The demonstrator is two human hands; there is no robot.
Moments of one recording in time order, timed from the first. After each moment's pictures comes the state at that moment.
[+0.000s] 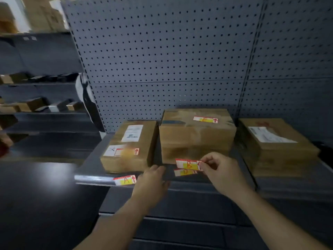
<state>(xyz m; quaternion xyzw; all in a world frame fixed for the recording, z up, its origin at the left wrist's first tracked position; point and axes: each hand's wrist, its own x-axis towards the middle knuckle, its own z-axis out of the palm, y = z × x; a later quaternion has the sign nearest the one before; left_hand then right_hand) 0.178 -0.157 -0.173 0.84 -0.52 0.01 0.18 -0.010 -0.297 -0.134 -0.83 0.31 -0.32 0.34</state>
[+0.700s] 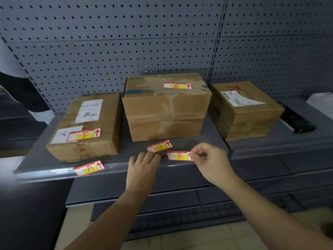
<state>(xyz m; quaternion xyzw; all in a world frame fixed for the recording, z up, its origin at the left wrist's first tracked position) 0.165 -0.199 -0.263 0.74 -0.63 0.16 0.14 -0.040 -0.304 -0.205 -0.79 0.44 -0.28 0.31</state>
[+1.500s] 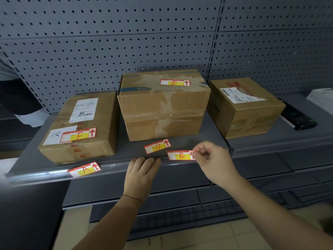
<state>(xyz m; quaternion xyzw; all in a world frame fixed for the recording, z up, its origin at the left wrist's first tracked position) 0.179 -0.203 -0.313 0.62 -0.68 0.29 0.27 -0.046 -0.309 -0.212 -0.77 0.45 -0.30 0.34</state>
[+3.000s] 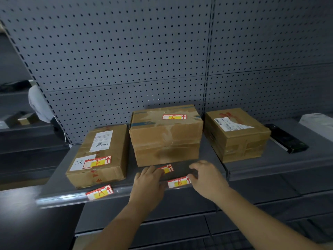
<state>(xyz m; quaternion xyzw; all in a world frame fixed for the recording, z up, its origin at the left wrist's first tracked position) 0.149 -0.197 -0.197 0.77 -0.61 0.04 0.18 -0.039 -0.302 -0.175 -0.86 0.43 -0.18 0.19</state>
